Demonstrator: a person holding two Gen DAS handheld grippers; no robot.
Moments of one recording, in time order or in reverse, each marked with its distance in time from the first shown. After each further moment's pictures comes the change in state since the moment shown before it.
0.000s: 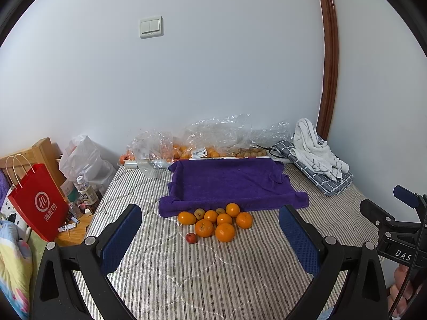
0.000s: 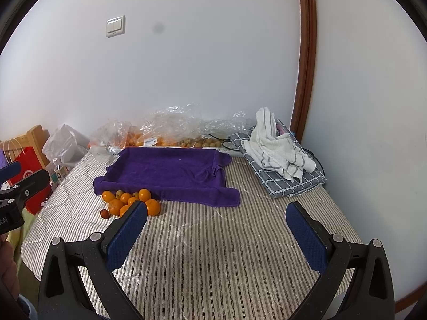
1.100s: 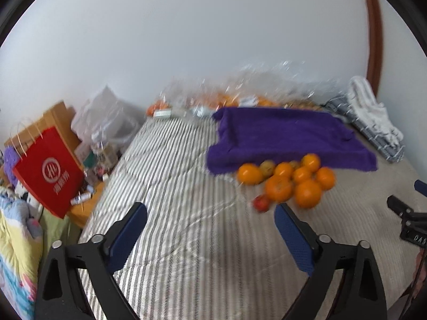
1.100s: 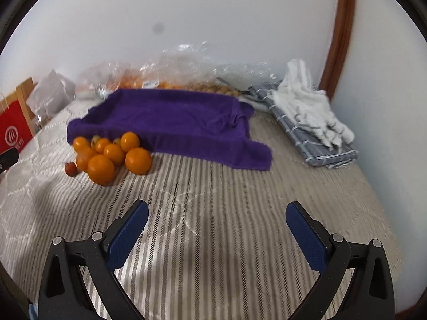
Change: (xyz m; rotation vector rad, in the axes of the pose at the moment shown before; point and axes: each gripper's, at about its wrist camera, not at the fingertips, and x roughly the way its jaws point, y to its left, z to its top) left arm 0.116 0.084 -0.073 -0.025 0.190 0.148; right arm 0.136 0.047 -0.066 -0.110 0.180 -0.001
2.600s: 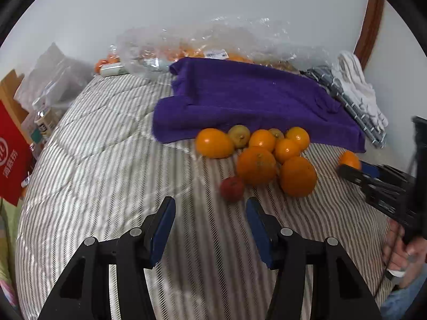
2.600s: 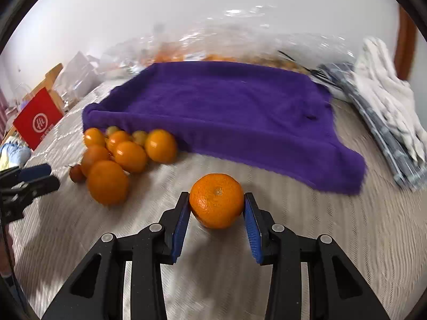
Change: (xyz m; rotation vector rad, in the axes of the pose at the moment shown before) left arm 0.081 -0.028 0.007 -0.002 0.208 -0.233; right arm 0.095 0.020 0.023 -0.059 0.114 0.281
